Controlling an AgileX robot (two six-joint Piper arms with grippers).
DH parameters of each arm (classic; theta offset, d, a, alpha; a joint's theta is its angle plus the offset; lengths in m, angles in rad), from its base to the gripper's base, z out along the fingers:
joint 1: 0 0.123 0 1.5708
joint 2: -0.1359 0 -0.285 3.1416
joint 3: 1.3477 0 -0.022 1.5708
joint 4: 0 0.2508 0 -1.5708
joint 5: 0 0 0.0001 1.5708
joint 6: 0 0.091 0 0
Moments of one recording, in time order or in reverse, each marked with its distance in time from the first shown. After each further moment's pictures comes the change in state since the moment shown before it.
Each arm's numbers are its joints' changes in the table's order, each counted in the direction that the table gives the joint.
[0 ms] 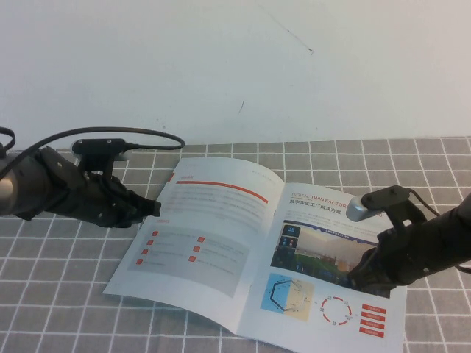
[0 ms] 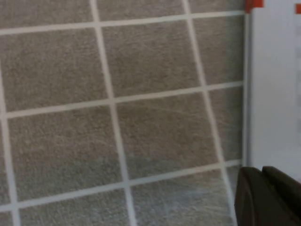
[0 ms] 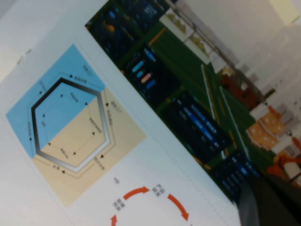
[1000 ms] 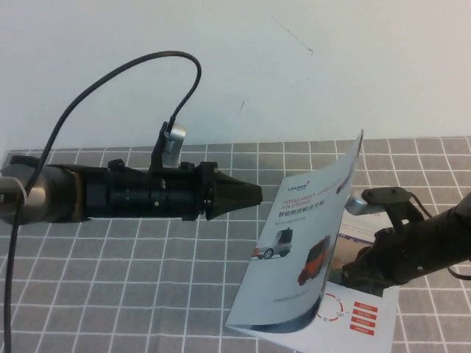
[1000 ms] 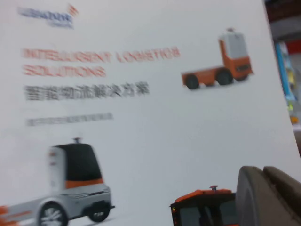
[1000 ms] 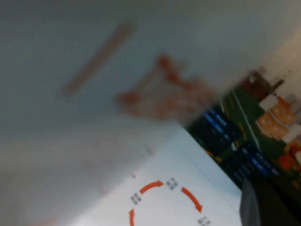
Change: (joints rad) right arm -0.002 -0.009 -0.006 0.080 0.034 0.048; left arm -0.068 -0.078 -0.011 -0.974 0.808 0.483
